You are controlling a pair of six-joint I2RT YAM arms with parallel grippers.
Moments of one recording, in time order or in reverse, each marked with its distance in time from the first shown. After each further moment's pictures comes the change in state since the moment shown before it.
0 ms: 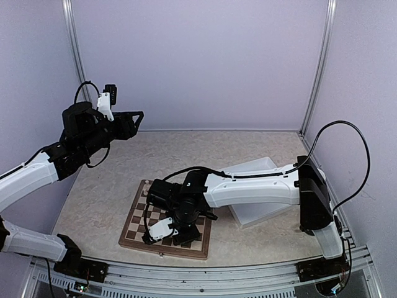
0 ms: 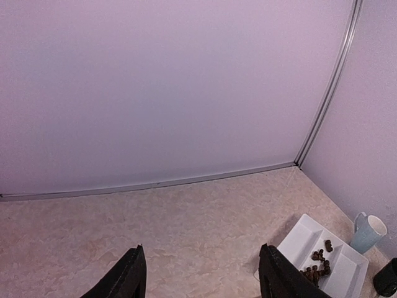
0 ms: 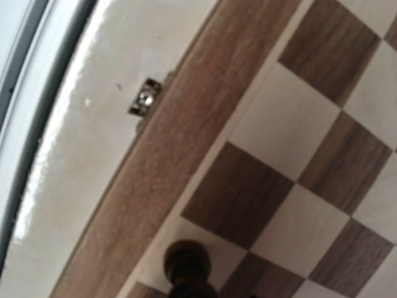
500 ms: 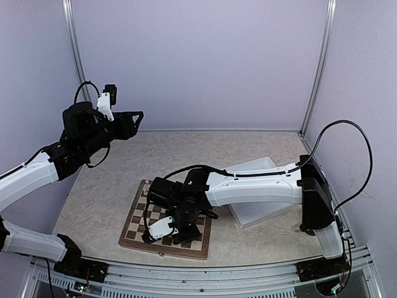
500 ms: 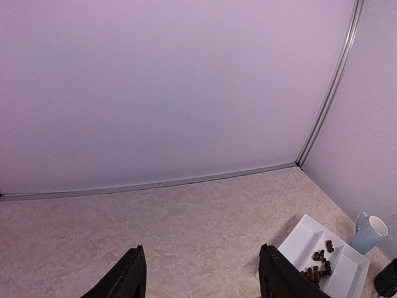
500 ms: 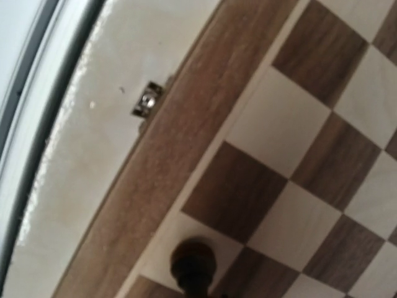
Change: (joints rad) left arm 0.000 0.002 0.000 0.001 -0.008 0.000; right arm -0.001 -0.016 -0.004 0.000 -0.007 0.000
